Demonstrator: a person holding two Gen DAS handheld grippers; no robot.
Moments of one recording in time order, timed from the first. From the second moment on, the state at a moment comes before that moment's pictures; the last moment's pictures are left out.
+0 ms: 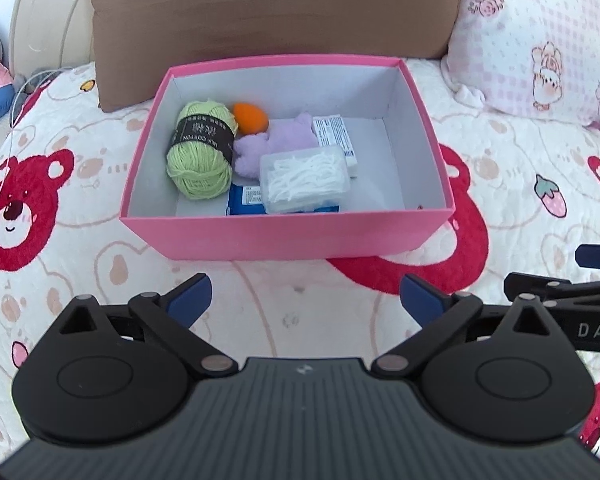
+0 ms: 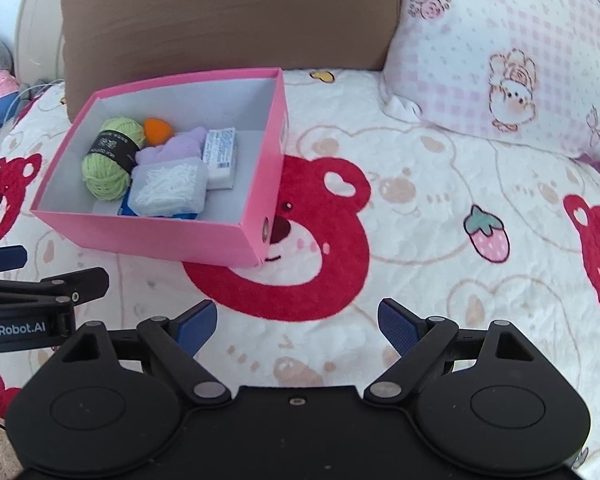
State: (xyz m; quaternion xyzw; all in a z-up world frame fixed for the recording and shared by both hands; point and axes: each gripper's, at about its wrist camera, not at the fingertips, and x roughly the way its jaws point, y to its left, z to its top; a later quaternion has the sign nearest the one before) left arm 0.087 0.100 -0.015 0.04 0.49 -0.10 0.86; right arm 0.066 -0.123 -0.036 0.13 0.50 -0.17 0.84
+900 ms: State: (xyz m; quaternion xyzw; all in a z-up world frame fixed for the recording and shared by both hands) left arm 0.090 0.099 -0.035 0.05 0.52 -0.11 0.84; right arm 0.063 -0.122 -0.045 0.14 0.52 -0.18 0.82
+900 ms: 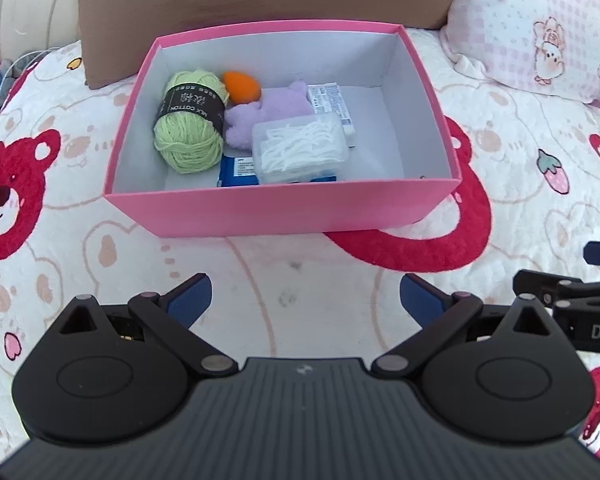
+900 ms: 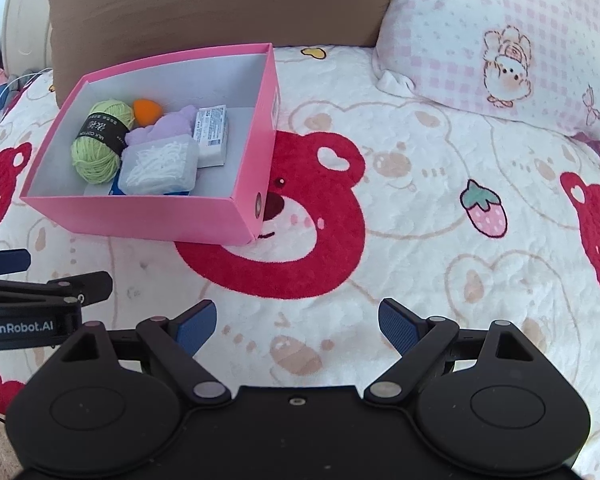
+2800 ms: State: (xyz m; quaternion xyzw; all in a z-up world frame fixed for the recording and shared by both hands) left arm 0.084 0.105 -0.029 0.06 0.53 -0.11 0.84; right arm 0.058 -0.133 -0.043 0.13 0.53 -0.20 0.81
